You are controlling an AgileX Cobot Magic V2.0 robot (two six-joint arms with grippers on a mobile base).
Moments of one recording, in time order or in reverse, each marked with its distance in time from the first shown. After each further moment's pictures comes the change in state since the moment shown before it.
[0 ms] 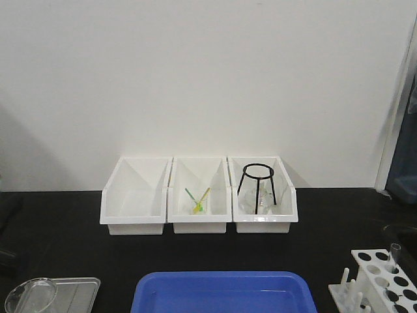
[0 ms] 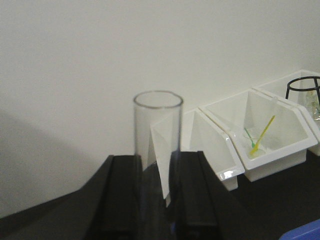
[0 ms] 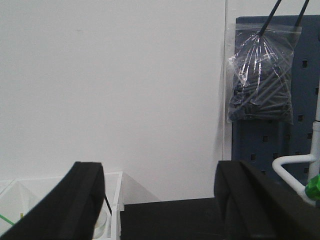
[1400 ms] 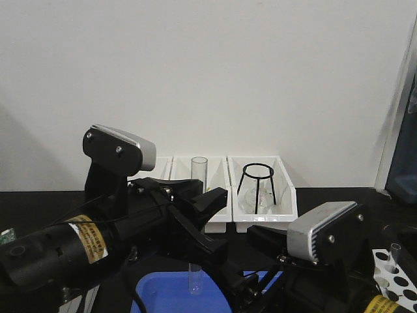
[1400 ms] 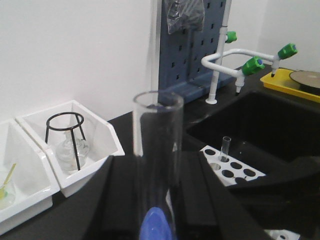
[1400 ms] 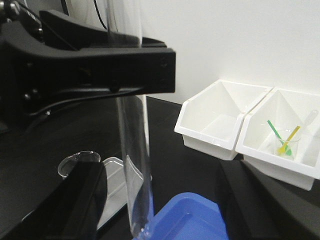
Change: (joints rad) left arm -0.647 0.342 -0.410 -0.106 0.141 -0.221; right arm 0.791 0.450 -0.001 0.025 -0.242 0.053
